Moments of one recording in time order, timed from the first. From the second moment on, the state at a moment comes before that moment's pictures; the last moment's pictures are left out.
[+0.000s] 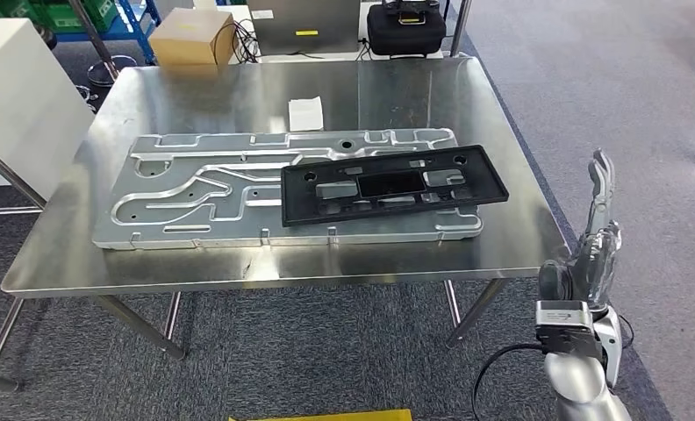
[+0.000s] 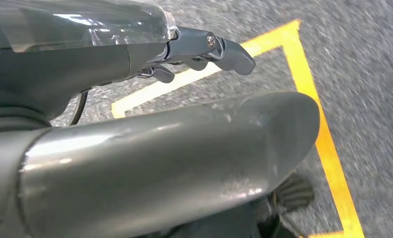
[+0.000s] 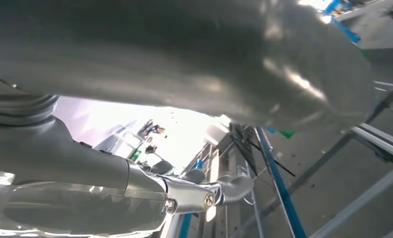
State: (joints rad) left arm -0.08 -0.17 0.77 -0.20 -1.10 0.07 -0.42; right arm -0.04 -0.24 0.10 -1.91 0.42 -0.46 -0.39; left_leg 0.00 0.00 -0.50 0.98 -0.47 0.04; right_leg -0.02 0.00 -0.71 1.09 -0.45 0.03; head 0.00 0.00
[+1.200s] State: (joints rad) left arm -0.08 -0.18 0.78 -0.20 -1.11 0.09 -0.43; right arm 0.12 -0.18 0.07 -1.95 0.48 -0.44 -0.44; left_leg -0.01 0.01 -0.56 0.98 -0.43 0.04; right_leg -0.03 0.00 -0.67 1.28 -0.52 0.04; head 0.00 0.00
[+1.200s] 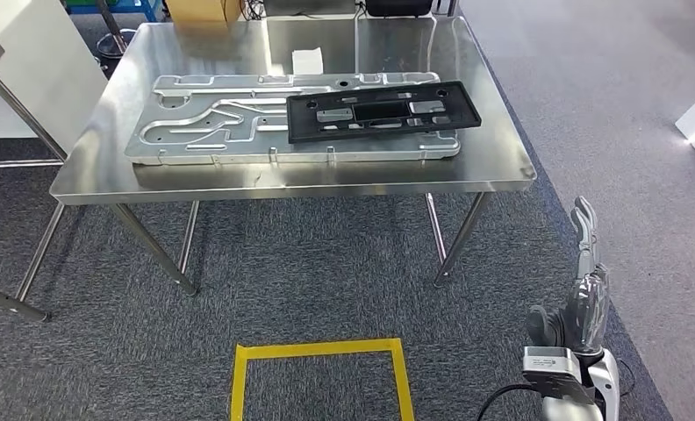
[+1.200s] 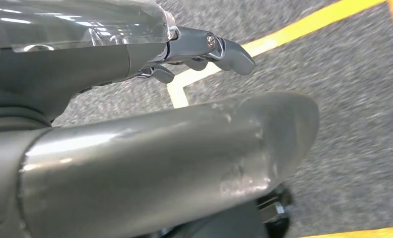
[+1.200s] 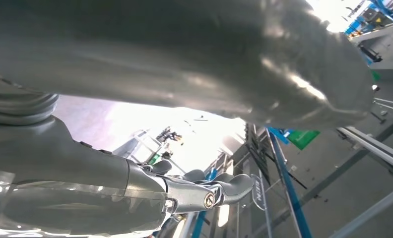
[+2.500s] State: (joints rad) left arm -0.08 -0.18 0.78 -0.20 -1.13 0.10 -0.40; right arm 0.17 -0.13 0.09 -1.93 0.48 -0.46 -0.44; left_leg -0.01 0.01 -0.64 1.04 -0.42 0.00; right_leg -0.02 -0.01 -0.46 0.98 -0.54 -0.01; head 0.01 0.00
